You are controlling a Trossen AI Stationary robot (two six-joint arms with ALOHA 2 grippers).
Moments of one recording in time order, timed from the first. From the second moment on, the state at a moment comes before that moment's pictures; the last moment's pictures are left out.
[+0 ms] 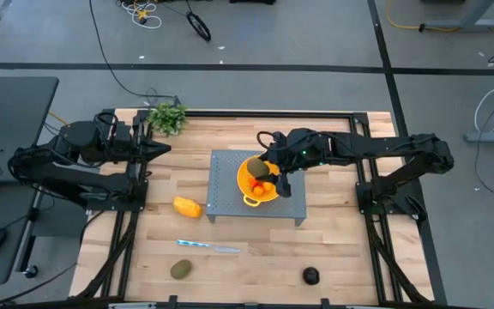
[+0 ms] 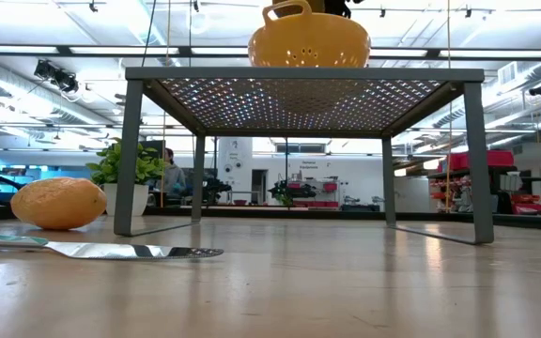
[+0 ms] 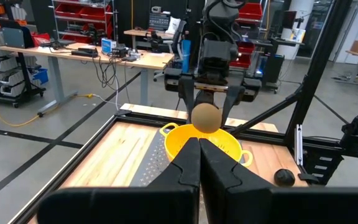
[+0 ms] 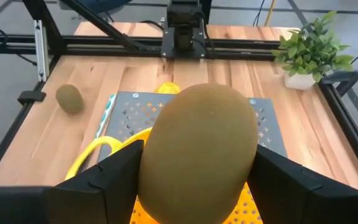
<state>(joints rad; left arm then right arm) -0.03 0.54 0.96 -0.48 -0.18 -0.12 0.00 1.44 1.35 -0.47 -0.04 -0.03</state>
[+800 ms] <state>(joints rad) -0.03 0.54 0.96 -0.48 -0.18 -0.11 0.00 1.44 1.35 -0.57 -0.03 -0.03</state>
